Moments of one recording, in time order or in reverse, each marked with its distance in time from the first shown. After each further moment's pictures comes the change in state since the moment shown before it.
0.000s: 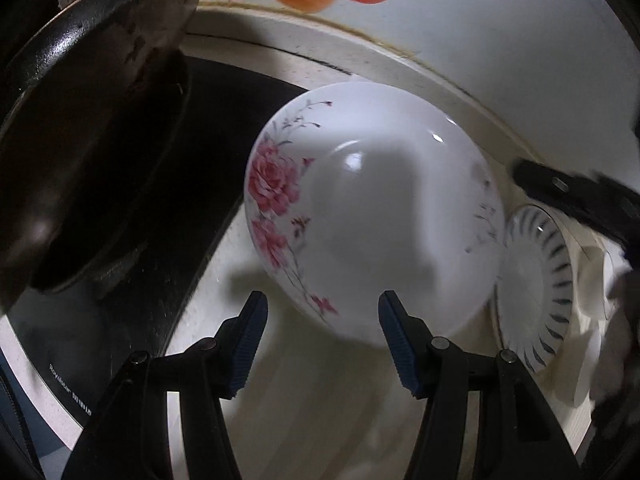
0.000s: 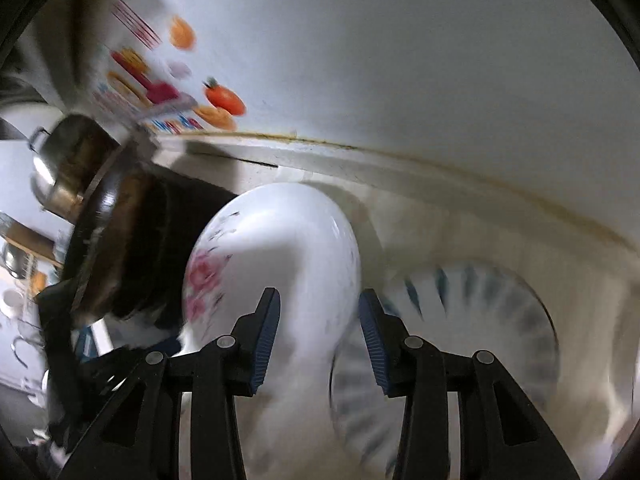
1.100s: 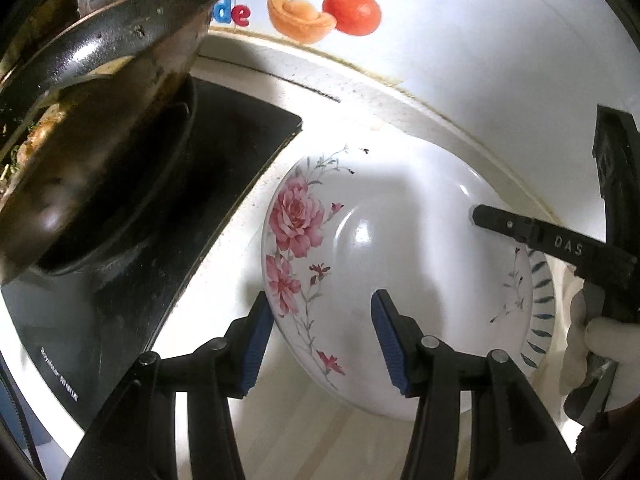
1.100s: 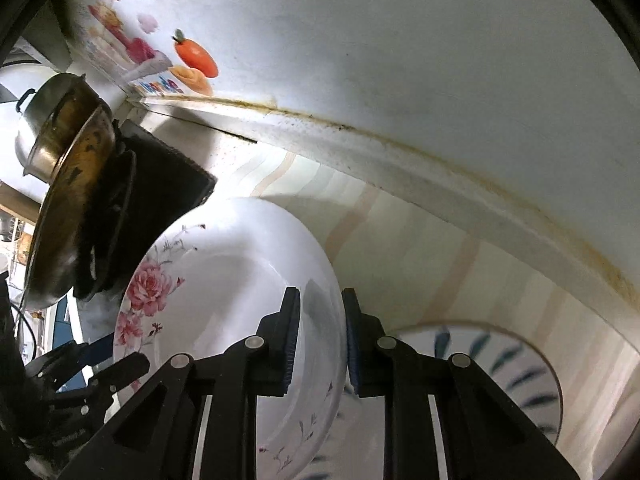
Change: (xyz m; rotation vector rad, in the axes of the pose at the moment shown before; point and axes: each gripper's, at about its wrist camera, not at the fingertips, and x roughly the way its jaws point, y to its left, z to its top) left arm -0.048 -0.013 -0.034 -0.029 -0.119 -0.029; right arm 0.037 -0.022 -0.004 -0.102 0.072 -0.012
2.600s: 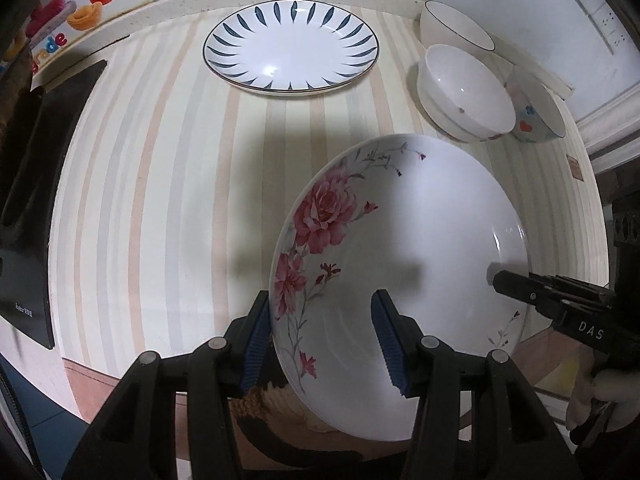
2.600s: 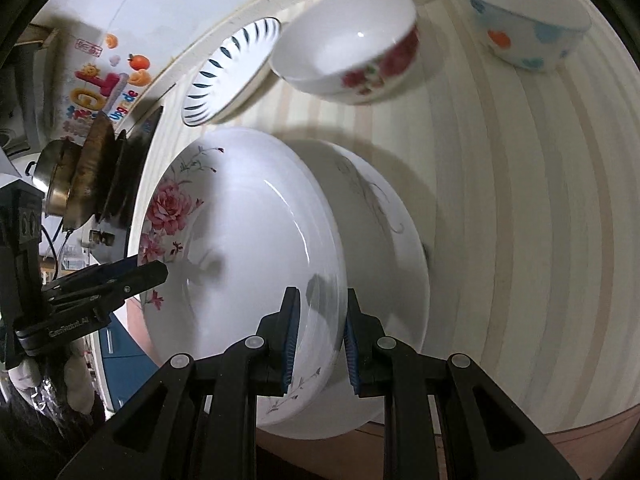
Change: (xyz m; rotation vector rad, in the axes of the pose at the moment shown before) left arm -0.034 -0.148 -0.199 0.496 0.275 -0.069; right arm -0.172 -0.090 -0.411 0.497 -0.015 0.024
